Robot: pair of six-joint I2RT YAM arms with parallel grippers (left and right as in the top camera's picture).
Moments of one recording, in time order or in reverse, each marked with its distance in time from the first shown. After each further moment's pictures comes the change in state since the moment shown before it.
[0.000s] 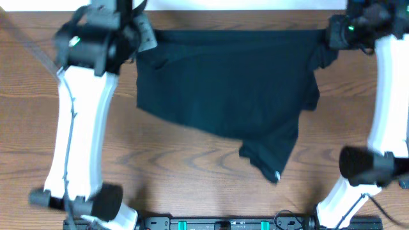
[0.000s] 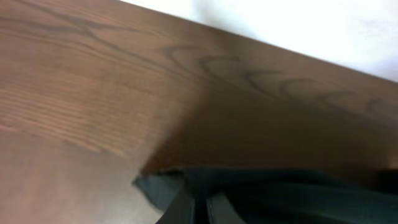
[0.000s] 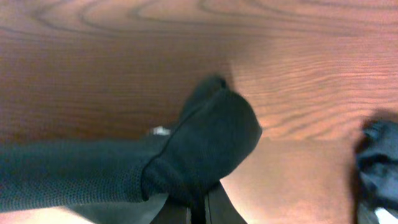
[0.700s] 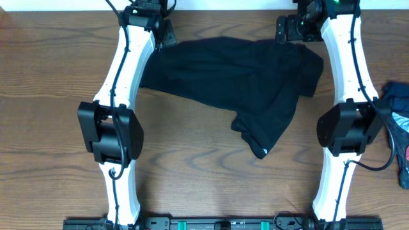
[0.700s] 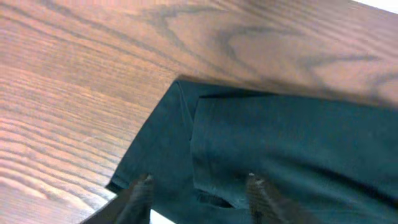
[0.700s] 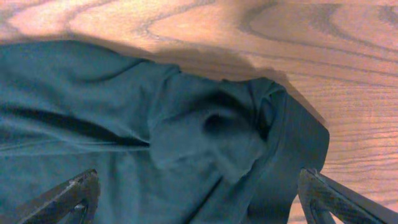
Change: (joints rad) left arm 0.020 0.418 -0.004 0.222 -0.029 -0.001; right arm 0.094 0.293 0.000 0.267 -0.011 0.024
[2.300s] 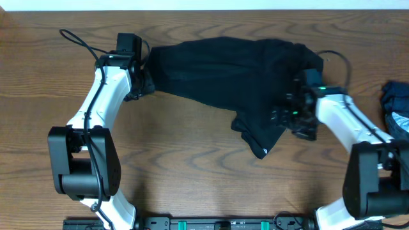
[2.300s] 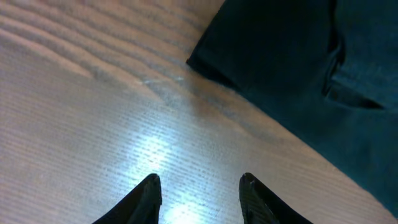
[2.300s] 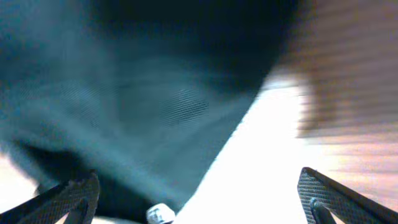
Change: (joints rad) left arm 0.135 -0.319 -0.721 0.185 0.094 0.039; right arm -0.003 -0.566 -1.339 0.373 -0.164 0.342
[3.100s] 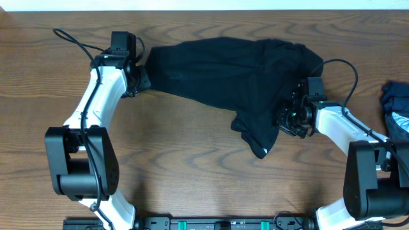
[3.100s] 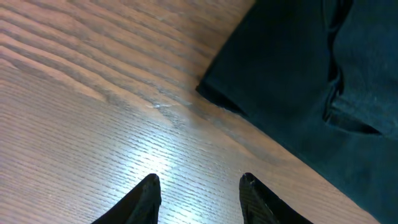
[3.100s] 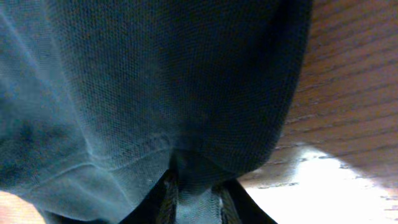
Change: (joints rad) left arm 0.030 0.000 0.000 0.051 -0.004 0.016; right arm 0.005 0.000 -0.166 0.364 -0.075 0.205
